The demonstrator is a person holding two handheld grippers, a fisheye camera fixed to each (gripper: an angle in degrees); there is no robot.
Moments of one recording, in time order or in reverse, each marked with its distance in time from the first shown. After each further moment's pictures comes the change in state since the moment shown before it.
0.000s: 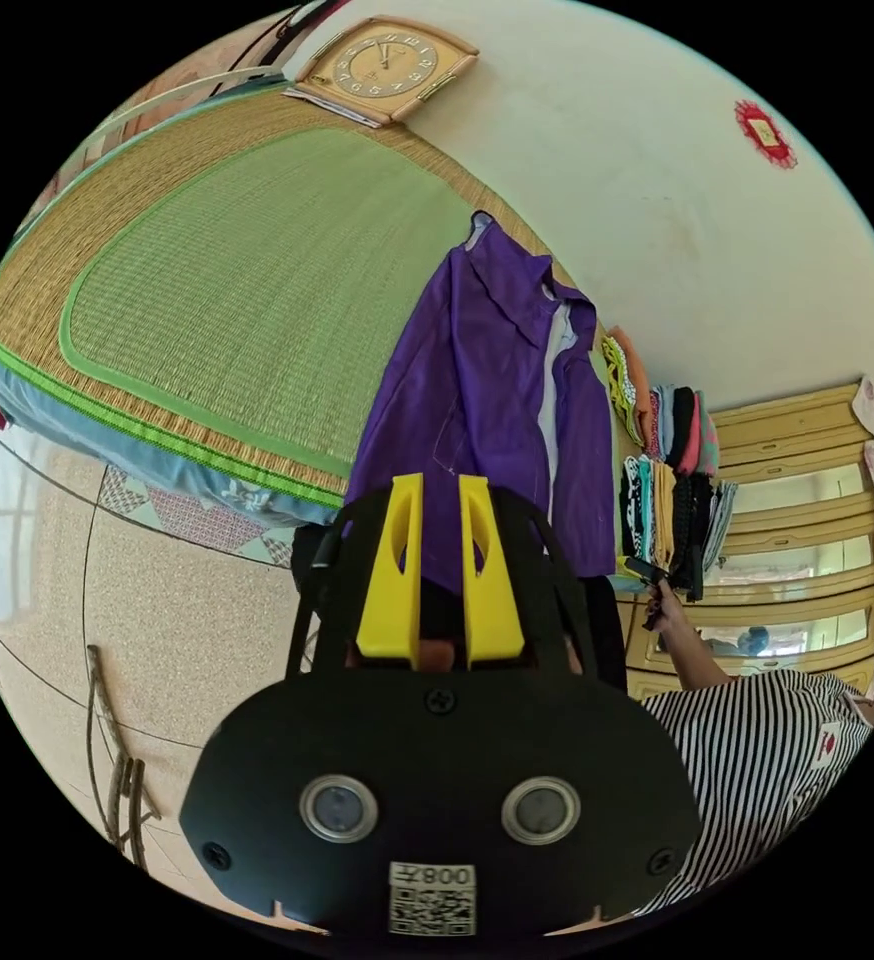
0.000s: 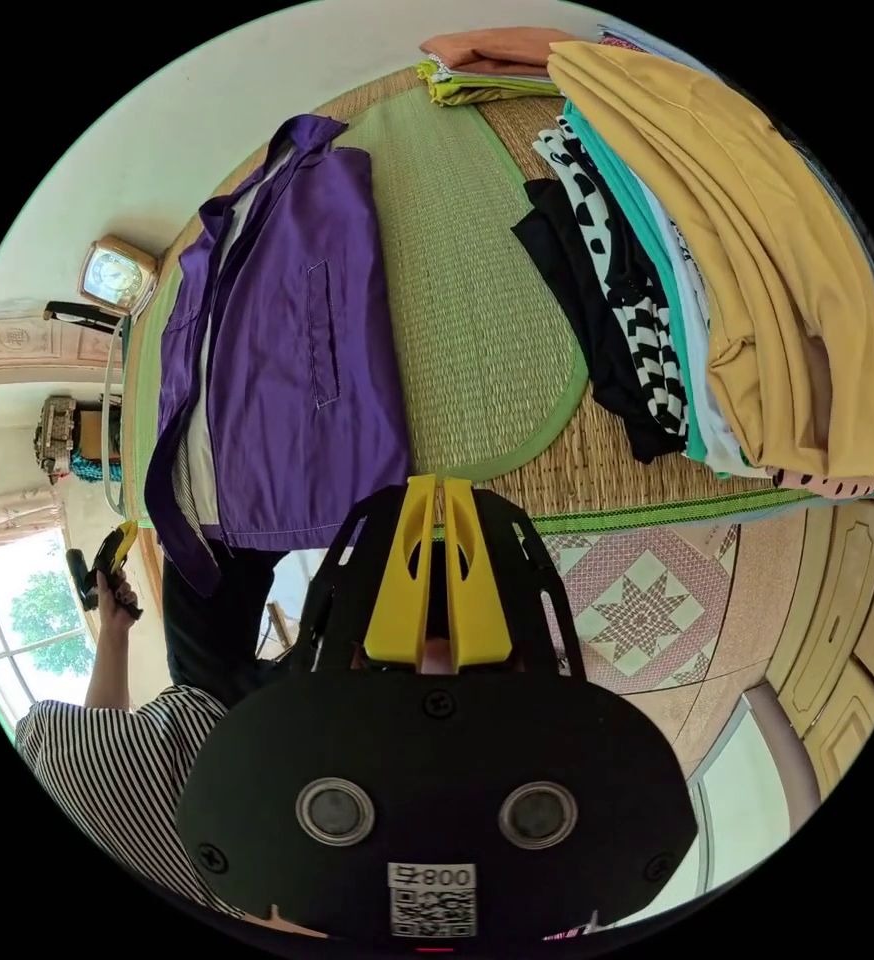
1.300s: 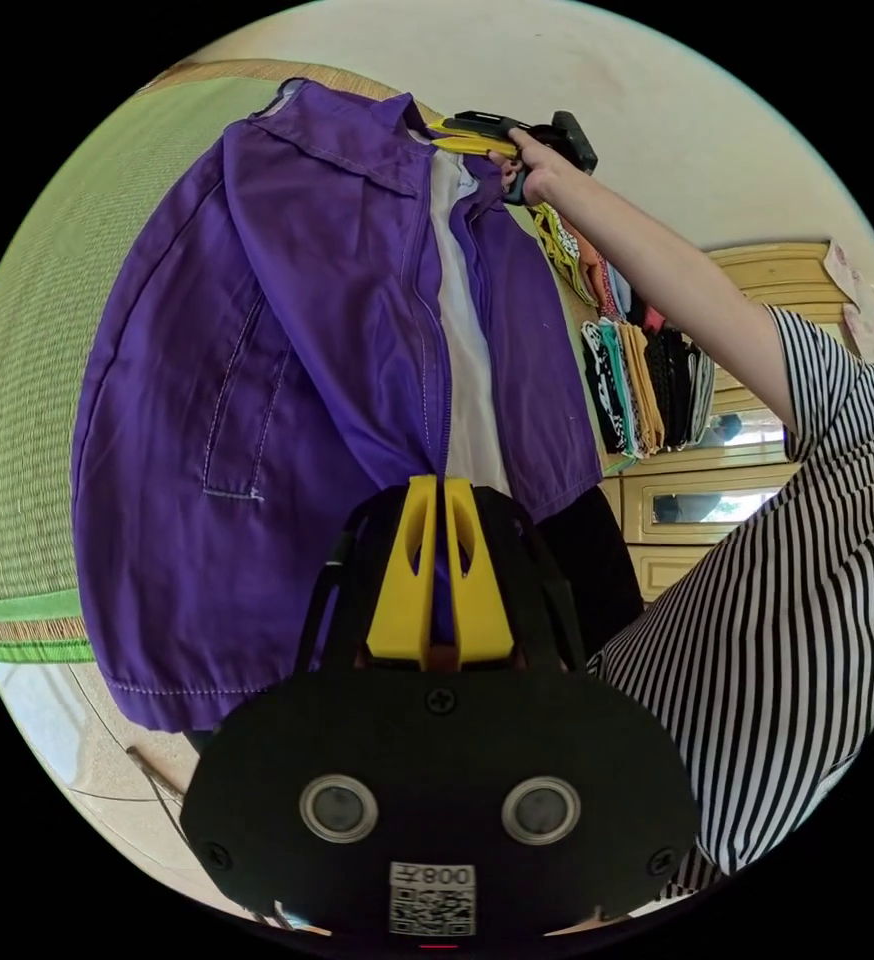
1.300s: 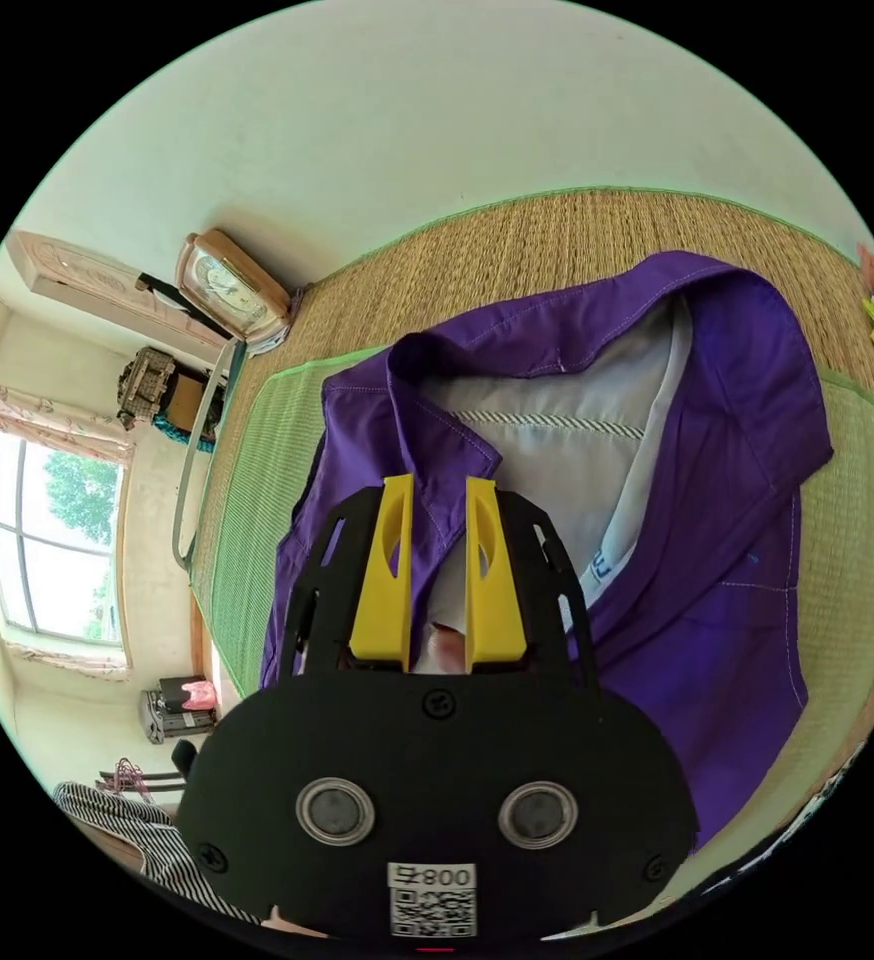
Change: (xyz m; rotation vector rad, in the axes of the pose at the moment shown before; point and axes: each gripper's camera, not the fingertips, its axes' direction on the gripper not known) left arm 0.122 -0.089 0.163 -0.322 0.117 0.309; right arm -0.290 -0.369 0.148 0.122 -0.237 -0.376
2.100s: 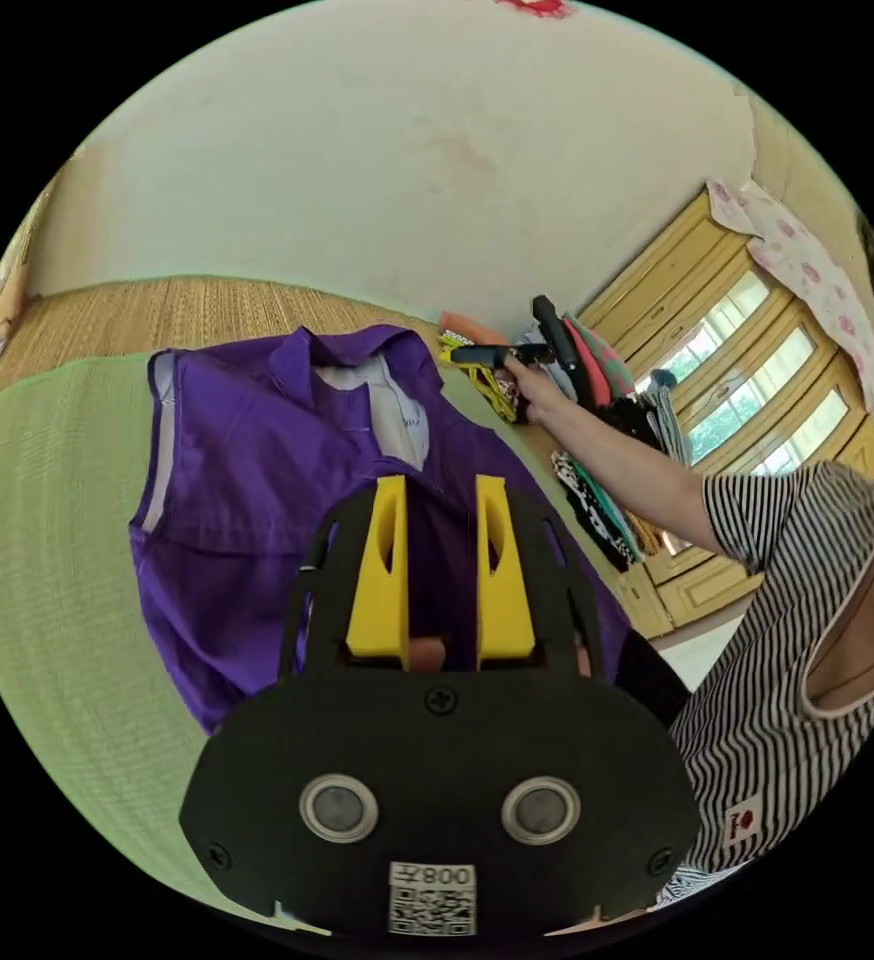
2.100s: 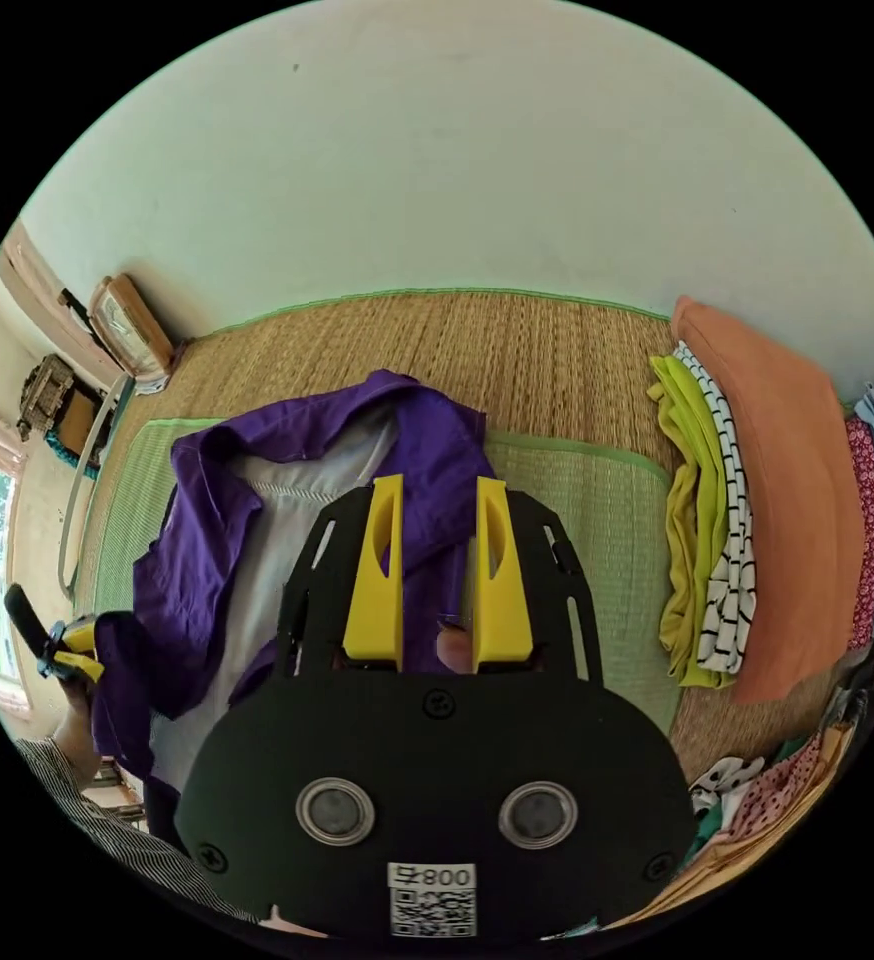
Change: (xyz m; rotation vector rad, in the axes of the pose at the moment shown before) left arm 0.035 -0.239 -0.076 0.304 0.014 0.395; right arm 0.103 -0.011 -0.083 0.141 0.379 -0.005
